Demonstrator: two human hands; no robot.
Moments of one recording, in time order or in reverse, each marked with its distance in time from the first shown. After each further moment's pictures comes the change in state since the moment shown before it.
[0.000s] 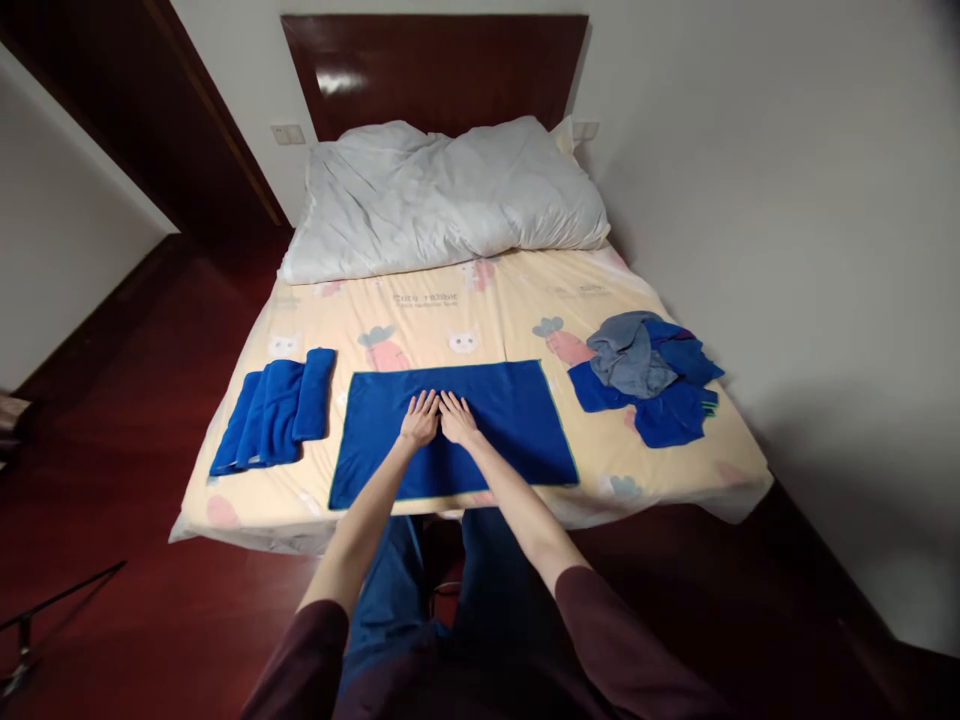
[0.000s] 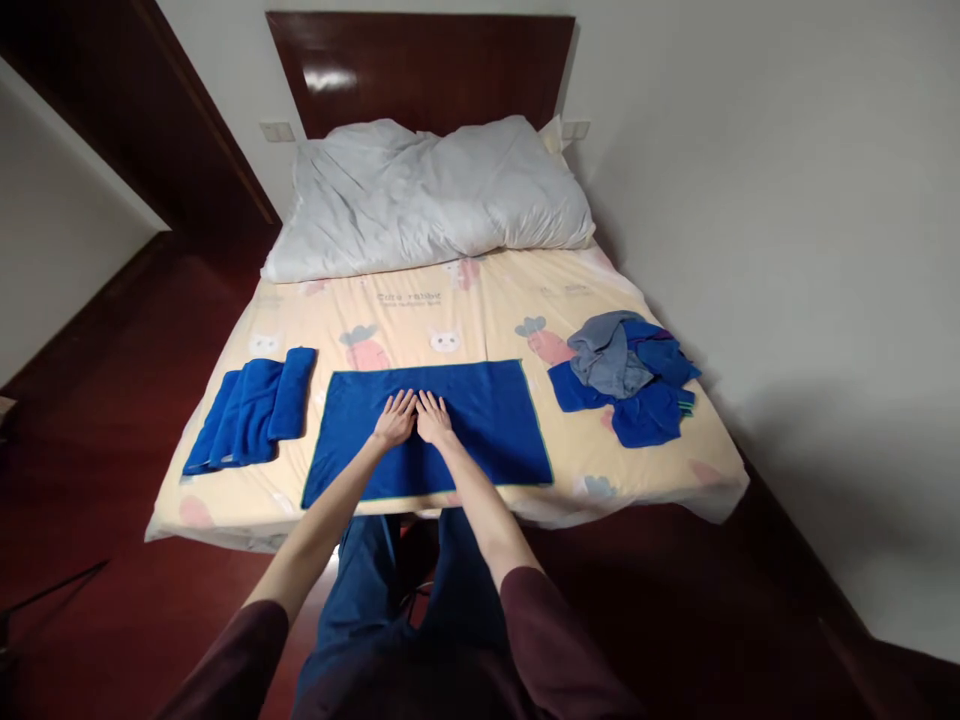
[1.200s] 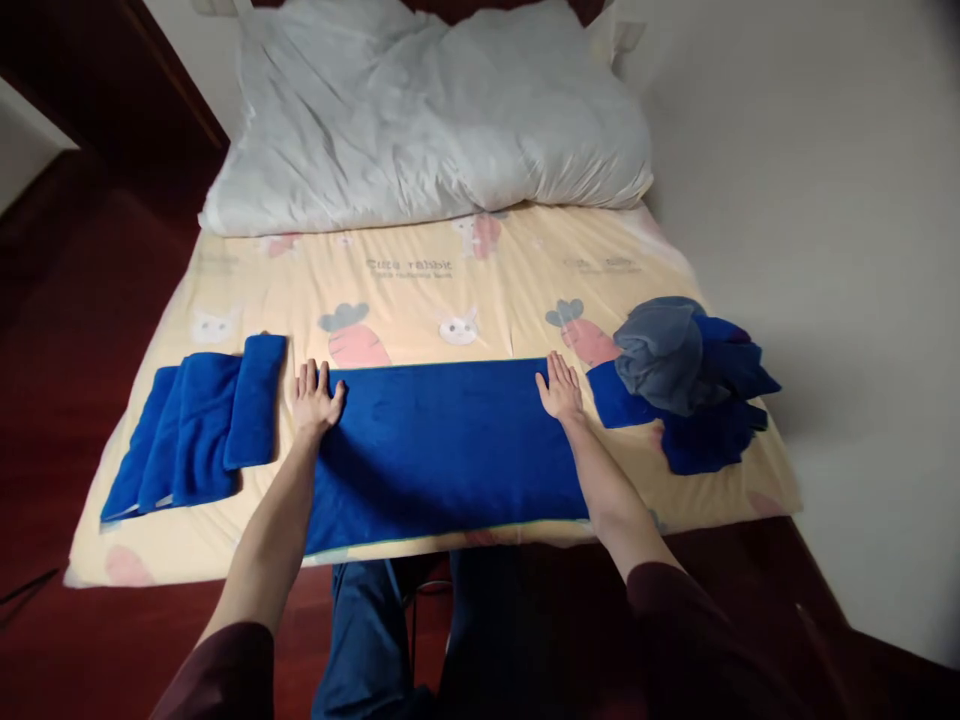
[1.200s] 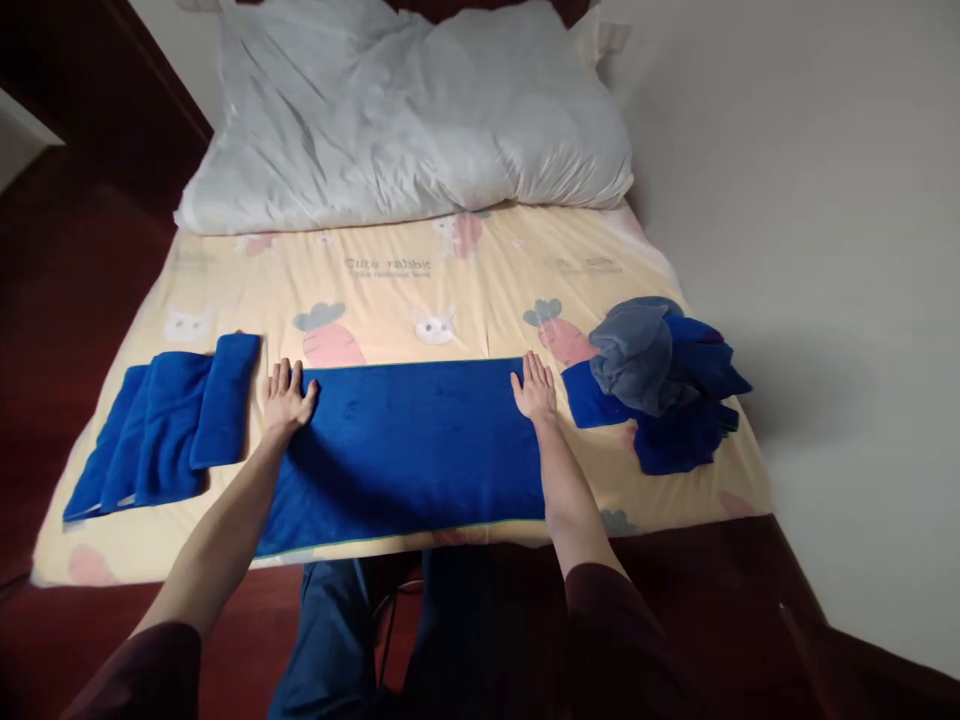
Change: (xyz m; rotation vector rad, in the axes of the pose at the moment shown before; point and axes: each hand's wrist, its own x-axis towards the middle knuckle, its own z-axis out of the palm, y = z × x) left_hand 0.042 -0.204 0.017 -0.045 0.289 -0.462; right_hand 0.017 0.276 -0.052 -0.271 0.244 0.404
